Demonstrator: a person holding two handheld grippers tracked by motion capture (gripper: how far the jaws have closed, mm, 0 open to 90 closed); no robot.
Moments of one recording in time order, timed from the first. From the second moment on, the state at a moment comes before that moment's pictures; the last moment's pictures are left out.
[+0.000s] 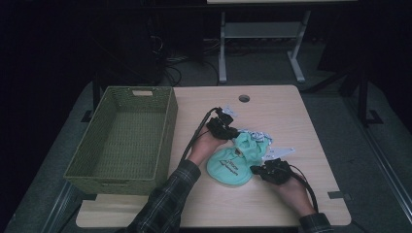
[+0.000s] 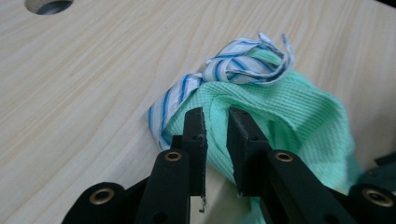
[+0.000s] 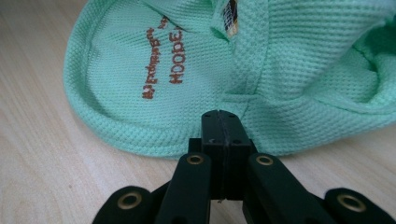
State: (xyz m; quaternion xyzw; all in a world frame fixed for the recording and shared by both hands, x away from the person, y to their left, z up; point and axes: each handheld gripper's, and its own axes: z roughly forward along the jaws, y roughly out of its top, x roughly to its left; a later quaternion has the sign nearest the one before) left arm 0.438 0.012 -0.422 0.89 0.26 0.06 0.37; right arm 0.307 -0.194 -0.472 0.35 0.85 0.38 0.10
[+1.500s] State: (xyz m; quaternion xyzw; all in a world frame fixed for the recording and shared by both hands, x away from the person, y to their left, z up) left arm 0.461 -0.004 -0.447 0.91 0.27 0.08 0.31; right arm 0.306 -0.192 -0.471 0.36 0.85 0.37 0.10
